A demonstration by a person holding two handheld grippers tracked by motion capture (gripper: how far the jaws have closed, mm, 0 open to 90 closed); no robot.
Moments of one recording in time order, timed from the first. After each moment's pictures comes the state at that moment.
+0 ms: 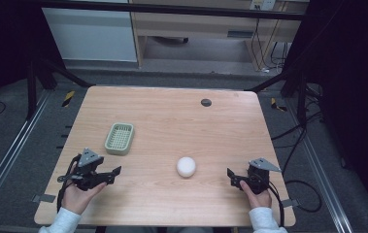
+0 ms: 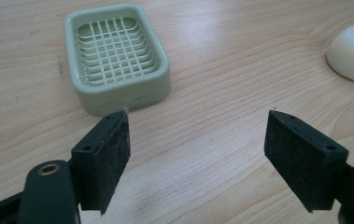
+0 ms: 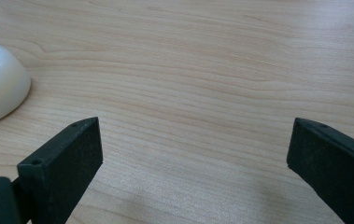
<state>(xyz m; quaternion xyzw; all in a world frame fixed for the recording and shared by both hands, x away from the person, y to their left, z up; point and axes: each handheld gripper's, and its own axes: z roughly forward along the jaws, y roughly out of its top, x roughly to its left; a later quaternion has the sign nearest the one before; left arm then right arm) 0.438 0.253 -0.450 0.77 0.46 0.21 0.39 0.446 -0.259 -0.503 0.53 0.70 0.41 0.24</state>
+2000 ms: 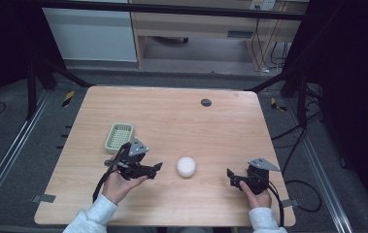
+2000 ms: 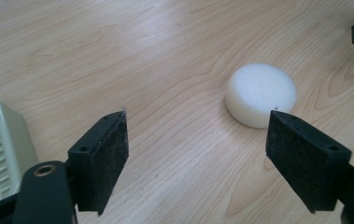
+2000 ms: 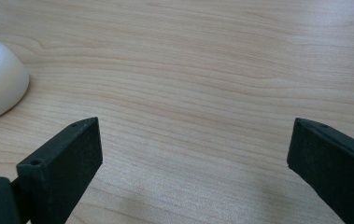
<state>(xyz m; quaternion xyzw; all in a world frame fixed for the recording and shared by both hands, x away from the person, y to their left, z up) 0.462 0.137 -0.422 0.83 0.36 0.18 0.39 0.447 -0.258 -0.503 0.53 0.71 0.40 0.24</state>
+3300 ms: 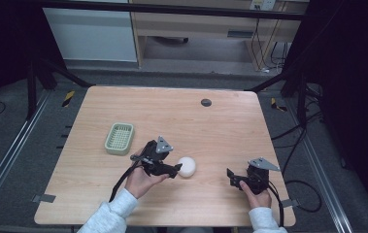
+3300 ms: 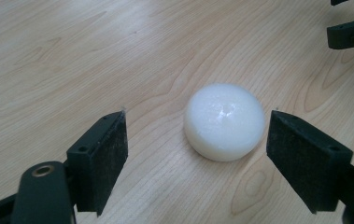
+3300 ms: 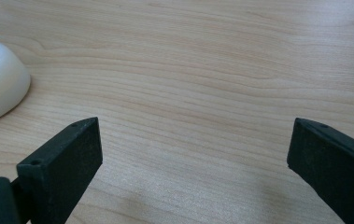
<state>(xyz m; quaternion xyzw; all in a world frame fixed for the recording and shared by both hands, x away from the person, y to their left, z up) 0.477 0.079 -0.429 0.86 0.32 0.15 0.37 0.447 -0.258 -0.502 0.53 0.71 0.40 0.24</state>
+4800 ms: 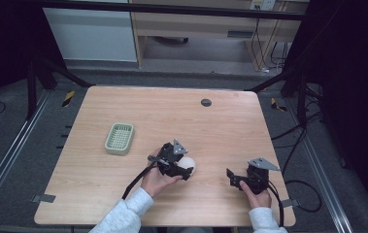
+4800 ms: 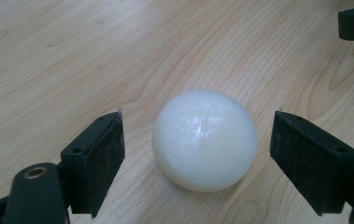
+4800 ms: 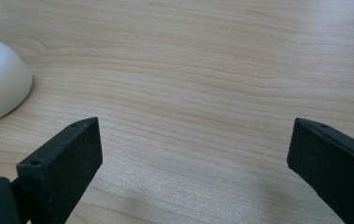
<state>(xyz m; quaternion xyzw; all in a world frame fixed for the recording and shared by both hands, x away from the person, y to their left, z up) 0.488 0.040 -0.454 0.87 0.32 0.14 0.34 0.447 -0.258 -0.503 0.53 0.71 0.40 0.24</state>
